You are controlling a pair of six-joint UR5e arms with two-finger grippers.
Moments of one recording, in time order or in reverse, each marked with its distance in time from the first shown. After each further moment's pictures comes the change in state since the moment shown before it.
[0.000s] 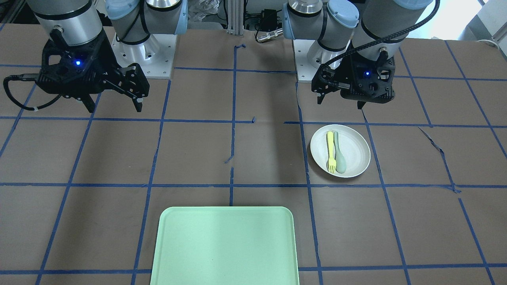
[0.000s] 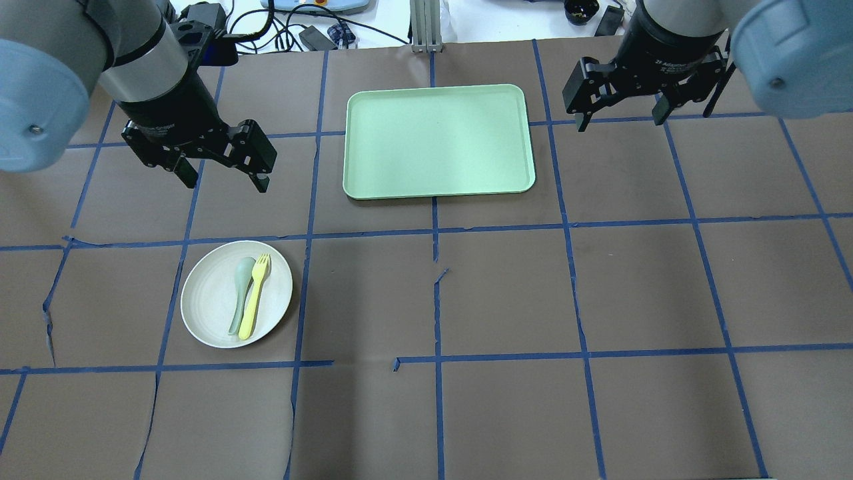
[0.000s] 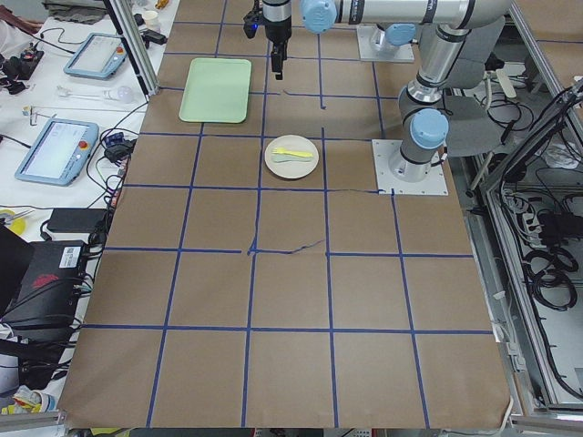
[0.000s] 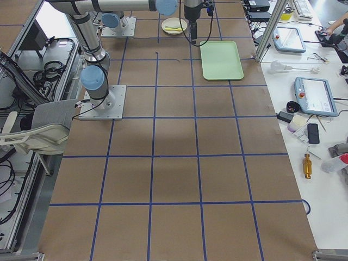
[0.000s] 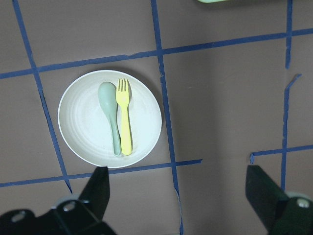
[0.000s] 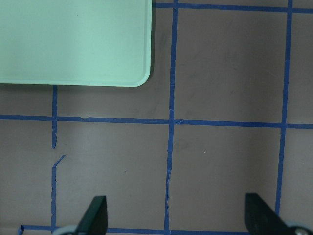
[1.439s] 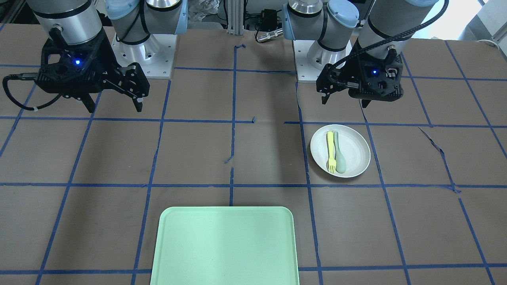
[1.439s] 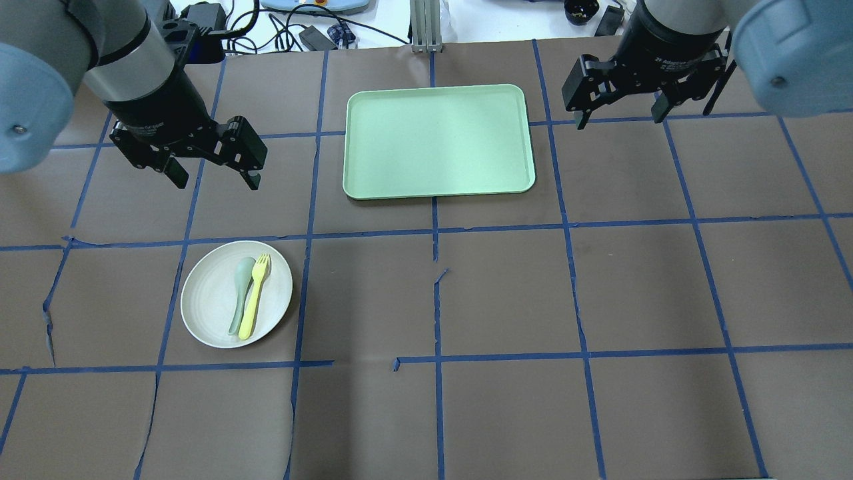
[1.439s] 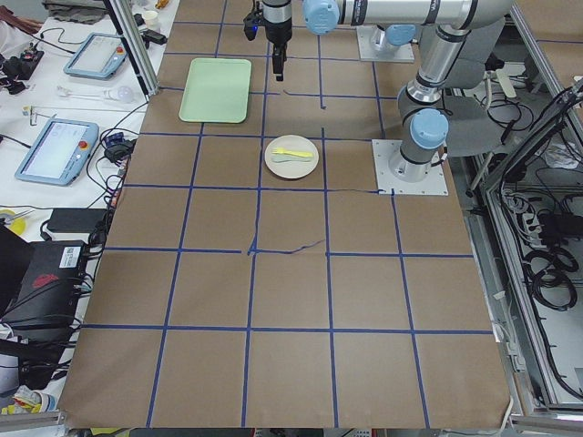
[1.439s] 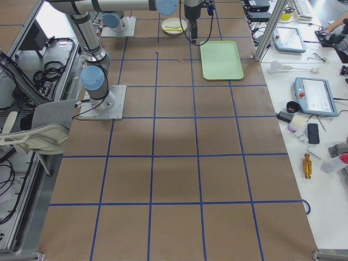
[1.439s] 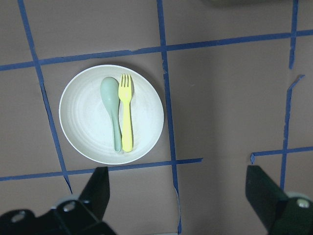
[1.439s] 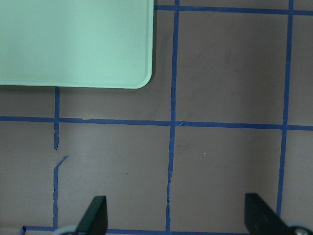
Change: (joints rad) left arm 0.028 0.009 0.000 0.002 -0.003 -0.028; right arm 0.000 0.000 -0.003 -0.001 0.005 0.000
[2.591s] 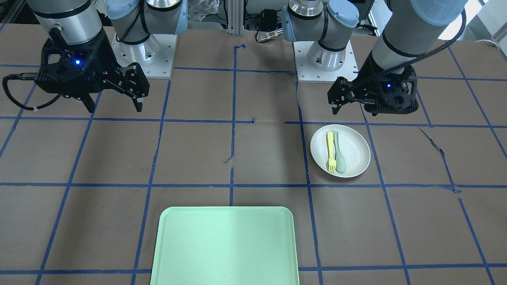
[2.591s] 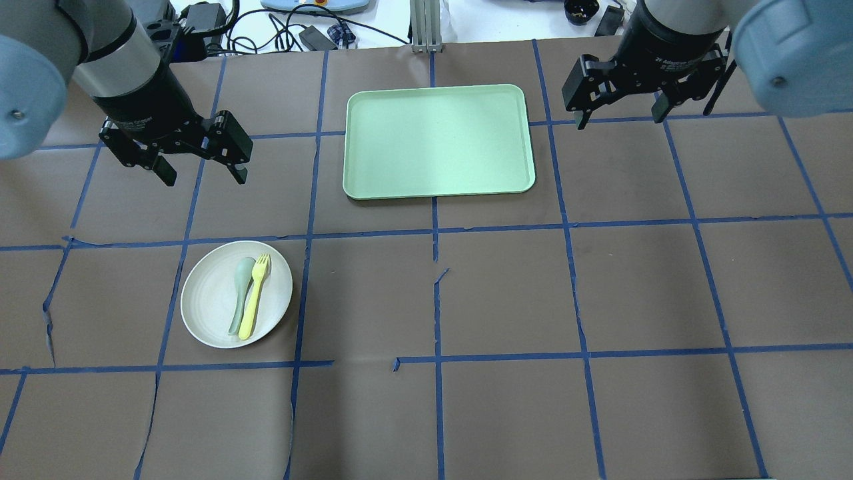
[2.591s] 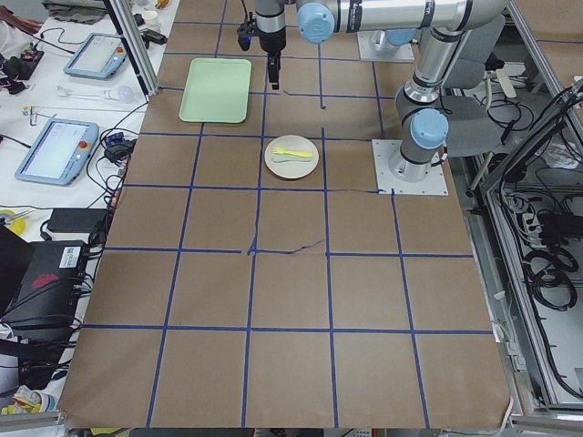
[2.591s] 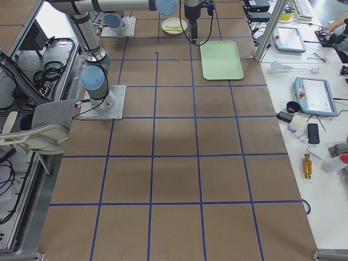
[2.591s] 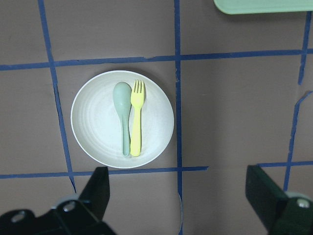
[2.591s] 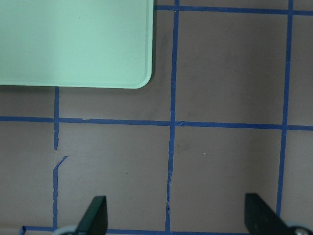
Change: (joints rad) left arm 0.064 -0.039 -0.004 0.015 0.002 -0.007; right arm 0.000 0.000 0.000 0.000 -0.001 0.000
